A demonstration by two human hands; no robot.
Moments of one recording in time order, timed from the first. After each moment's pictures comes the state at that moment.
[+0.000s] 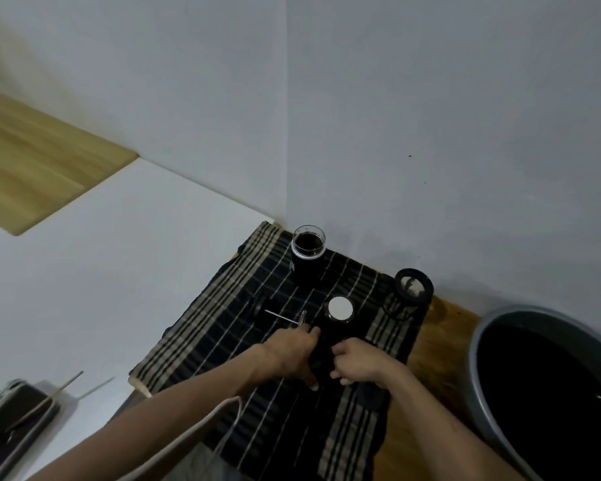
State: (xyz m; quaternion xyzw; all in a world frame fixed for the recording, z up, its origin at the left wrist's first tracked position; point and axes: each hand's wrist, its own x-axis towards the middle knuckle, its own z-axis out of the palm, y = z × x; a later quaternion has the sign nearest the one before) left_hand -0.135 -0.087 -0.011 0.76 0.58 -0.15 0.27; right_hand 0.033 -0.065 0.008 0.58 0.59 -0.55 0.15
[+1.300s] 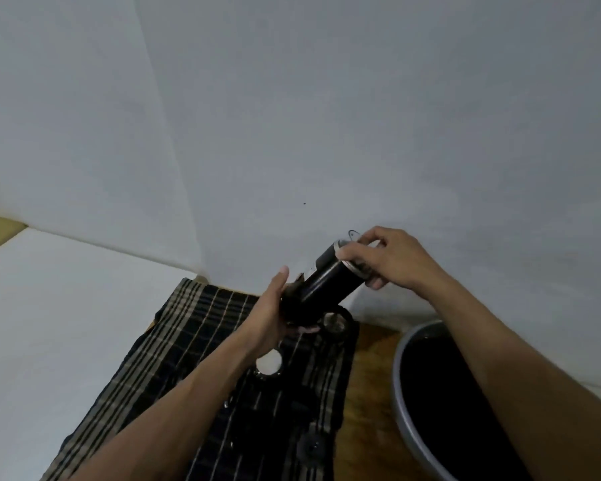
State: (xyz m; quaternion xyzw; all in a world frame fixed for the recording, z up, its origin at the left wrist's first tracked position) left_hand -0.054 0.023 0.087 0.31 0.45 0.39 0.74; right_hand 0.158 0.042 0.219 0.67 0.61 -0.35 -0.22
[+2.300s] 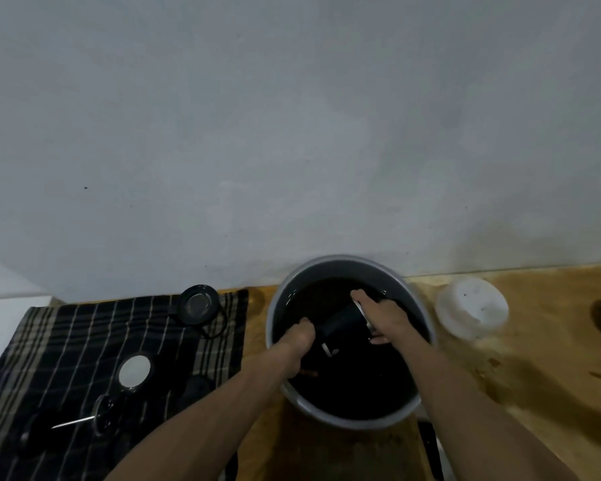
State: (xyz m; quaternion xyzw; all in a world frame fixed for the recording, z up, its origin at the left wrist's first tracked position) left_hand 0.212 -0.032 0.000 0.33 0.65 0.00 0.69; right_hand 0.398 -0.065 0.003 0.83 0.22 -0.46 -0.22
